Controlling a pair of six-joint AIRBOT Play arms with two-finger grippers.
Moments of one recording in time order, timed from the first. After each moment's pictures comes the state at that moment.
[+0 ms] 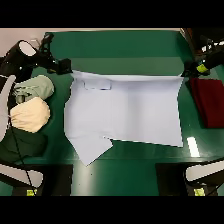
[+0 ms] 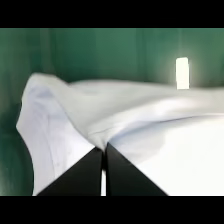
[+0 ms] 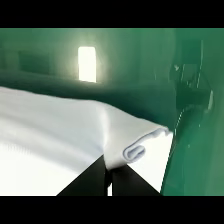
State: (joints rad) left arm -0.03 -1.64 1.64 1.10 -1.10 -1.46; right arm -0.24 -1.65 1.75 -1.23 1.47 1.44
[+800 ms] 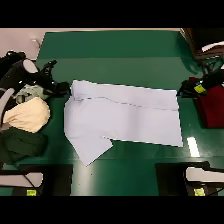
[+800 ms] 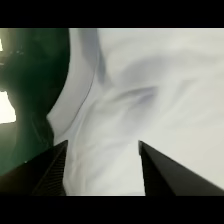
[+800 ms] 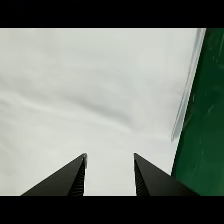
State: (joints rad) left arm -0.02 -1.42 1.27 1.27 -1.21 -1.57; right arm -0.28 -1.37 1.31 -1.21 1.45 1.41
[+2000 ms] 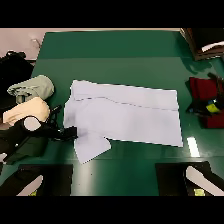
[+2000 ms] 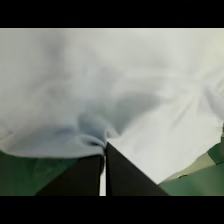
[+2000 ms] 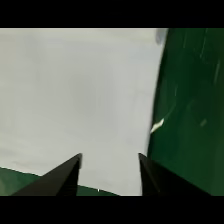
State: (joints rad) left arm -0.19 -0.86 0.46 1.00 -1.01 -1.64; right arm -0.42 -1.05 0.95 -1.29 1.48 1.37
